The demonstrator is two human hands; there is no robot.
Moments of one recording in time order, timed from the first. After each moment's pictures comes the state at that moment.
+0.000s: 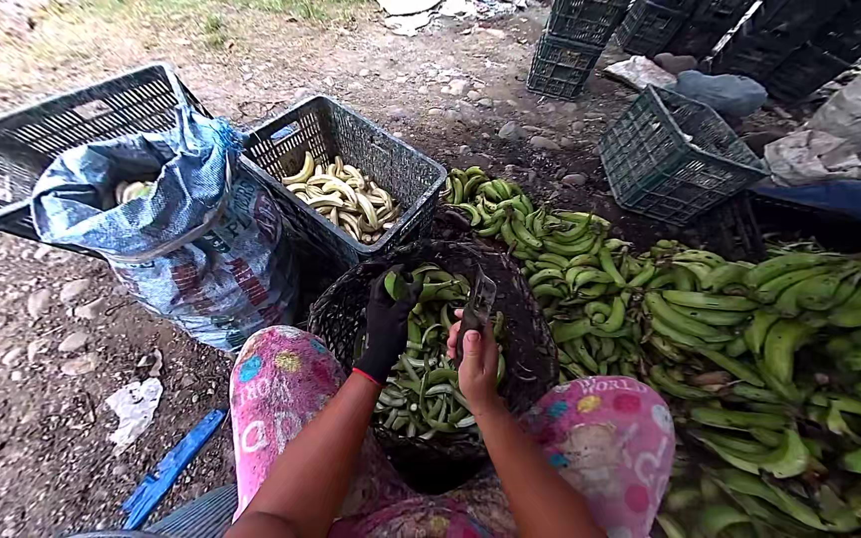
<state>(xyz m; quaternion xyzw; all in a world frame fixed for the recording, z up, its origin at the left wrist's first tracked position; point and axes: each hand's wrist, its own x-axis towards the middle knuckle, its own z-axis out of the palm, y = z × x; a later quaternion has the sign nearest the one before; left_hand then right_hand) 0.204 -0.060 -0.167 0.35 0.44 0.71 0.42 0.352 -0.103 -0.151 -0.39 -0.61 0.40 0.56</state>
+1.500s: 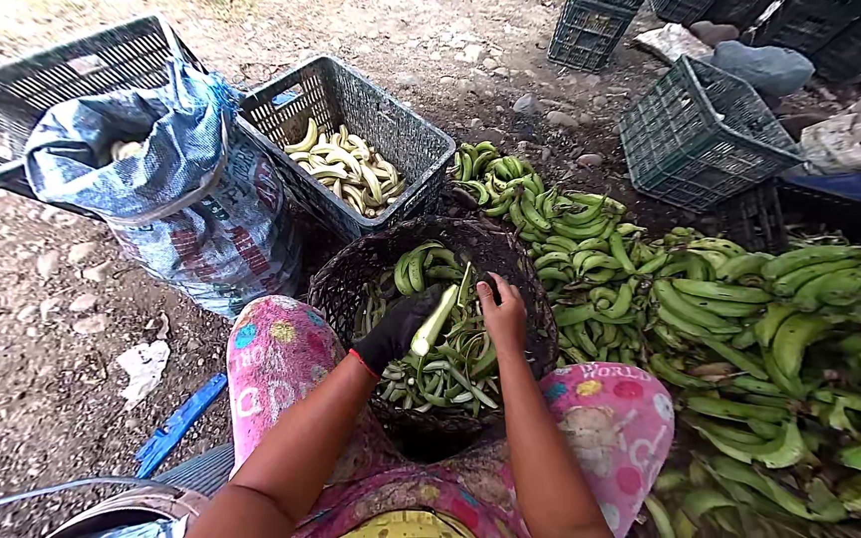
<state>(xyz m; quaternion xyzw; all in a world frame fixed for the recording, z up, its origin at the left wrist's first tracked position) 0.205 -0.089 -0.161 0.36 0.43 0.38 0.74 0.412 -0.046 -0.171 -0.67 -0.64 0.23 0.31</state>
